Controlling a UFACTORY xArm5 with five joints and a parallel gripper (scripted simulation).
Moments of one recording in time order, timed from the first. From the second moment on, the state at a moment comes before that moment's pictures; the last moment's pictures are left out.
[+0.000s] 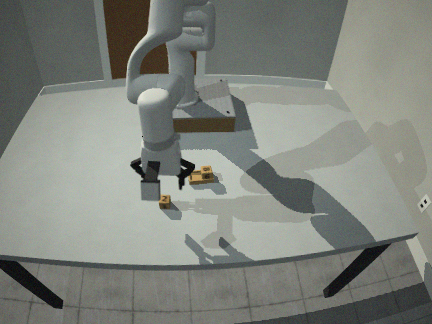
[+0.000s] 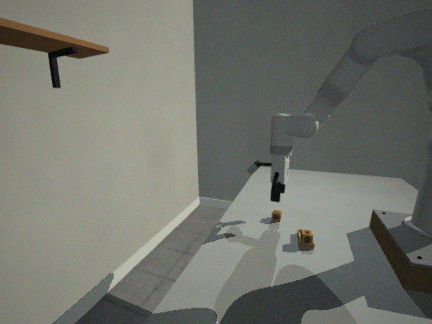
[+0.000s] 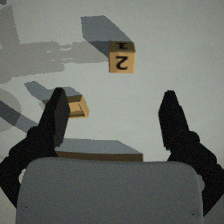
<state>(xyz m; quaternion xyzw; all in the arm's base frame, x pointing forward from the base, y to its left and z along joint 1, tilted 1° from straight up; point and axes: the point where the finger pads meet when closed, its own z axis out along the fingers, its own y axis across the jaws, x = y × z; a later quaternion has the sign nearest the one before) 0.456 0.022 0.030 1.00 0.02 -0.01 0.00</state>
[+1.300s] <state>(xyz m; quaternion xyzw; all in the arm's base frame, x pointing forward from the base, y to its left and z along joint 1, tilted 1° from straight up) 0.513 0.013 -0.008 1.00 0.08 -0.01 0.00</state>
